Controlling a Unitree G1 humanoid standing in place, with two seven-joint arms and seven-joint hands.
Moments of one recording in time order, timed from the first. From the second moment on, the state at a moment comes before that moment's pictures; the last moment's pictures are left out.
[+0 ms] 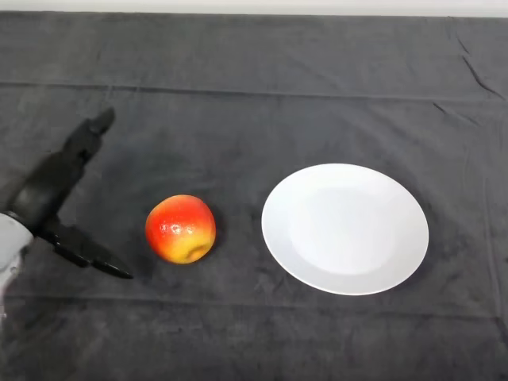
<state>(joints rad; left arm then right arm) -0.49 0.51 -0.04 0.75 0.10 -0.40 -0.33 -0.52 -0.61 -1.14 1.19 1.04 0.01 0.34</state>
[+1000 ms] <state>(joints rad) -0.60 0.39 -0.15 0.97 0.18 -0.43 -0.28 -0.52 -0.61 -1.14 1.19 1.04 0.01 0.34</state>
